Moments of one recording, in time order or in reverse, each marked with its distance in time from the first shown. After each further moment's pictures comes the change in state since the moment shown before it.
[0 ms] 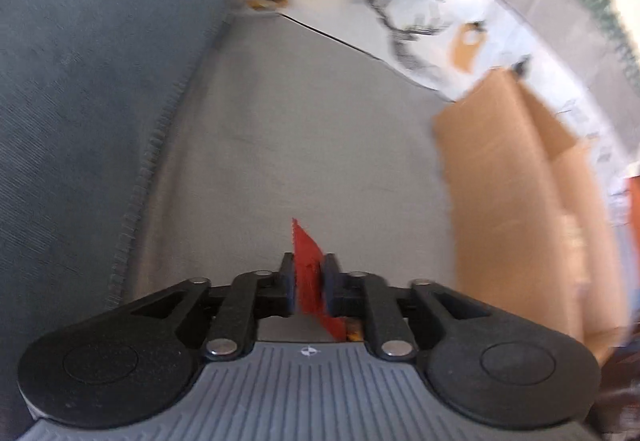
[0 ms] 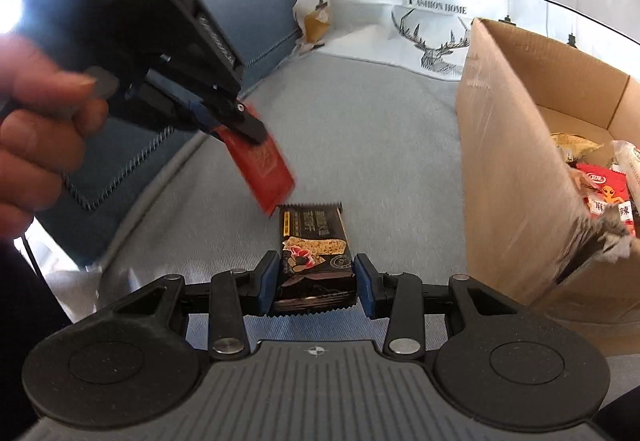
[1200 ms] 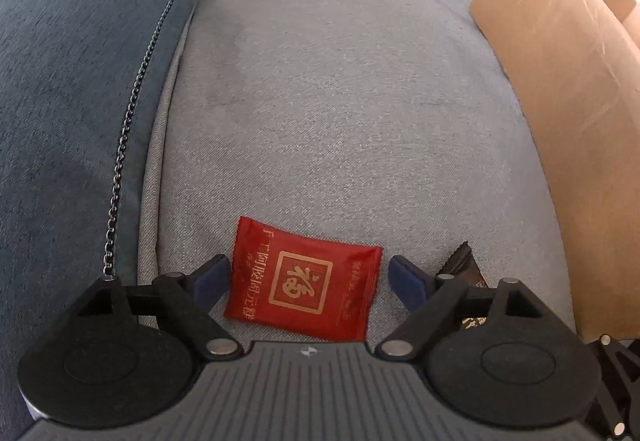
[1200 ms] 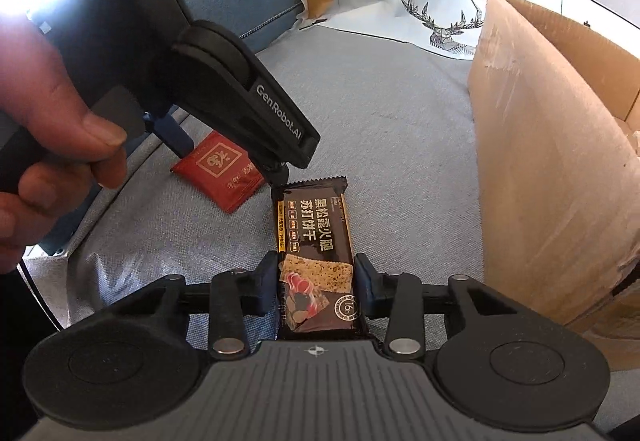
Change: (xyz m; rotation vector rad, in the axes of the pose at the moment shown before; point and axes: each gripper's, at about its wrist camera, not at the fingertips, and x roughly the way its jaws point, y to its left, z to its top) left arm 0.071 -0.040 -0.008 0.286 0.153 0.241; right arm 0.036 -0.006 0.000 -0.010 0.036 0.003
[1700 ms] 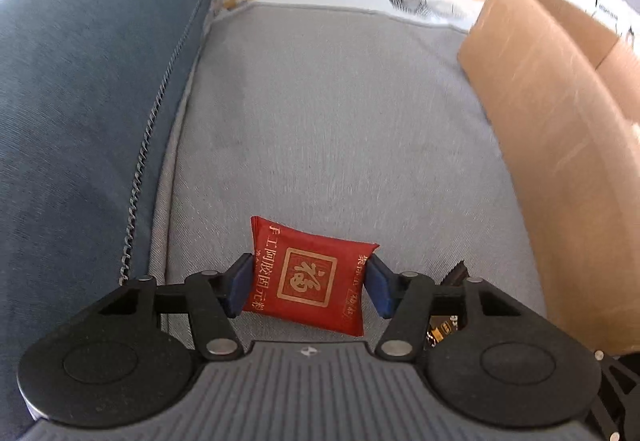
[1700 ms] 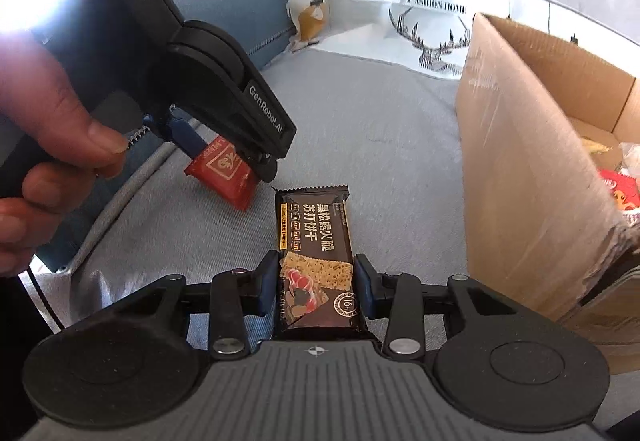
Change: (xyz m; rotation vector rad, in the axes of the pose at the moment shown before) left arm -0.030 0.004 -0.004 -0.038 -0.127 -0.027; right arm -0.019 0.004 -0.001 0.009 -0.069 -0.018
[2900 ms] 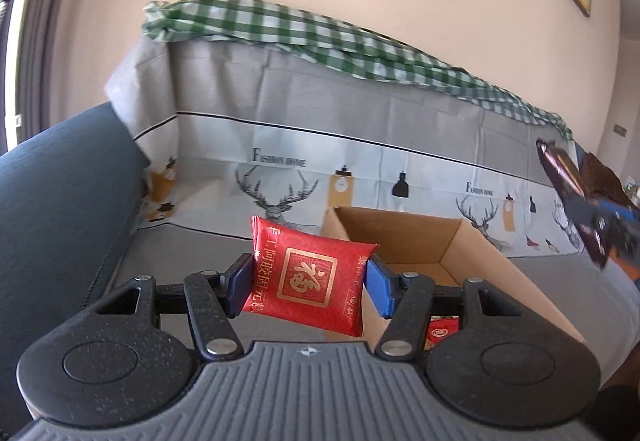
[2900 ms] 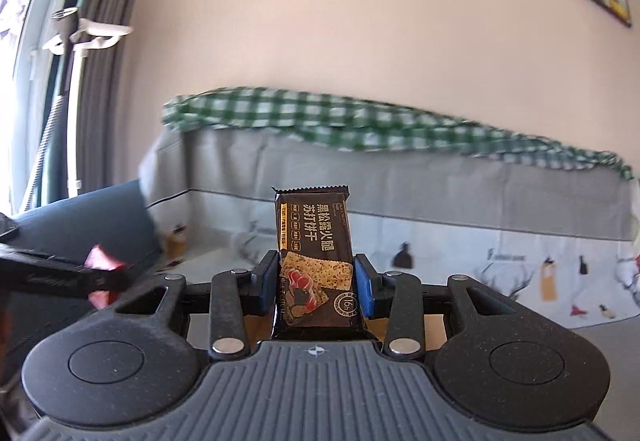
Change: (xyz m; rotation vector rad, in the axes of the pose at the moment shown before) left arm -0.143 -0.067 -0.032 -0.055 -0.662 -0.249; right arm -0.187 -0.157 0.072 -0.035 -0.553 -0.284
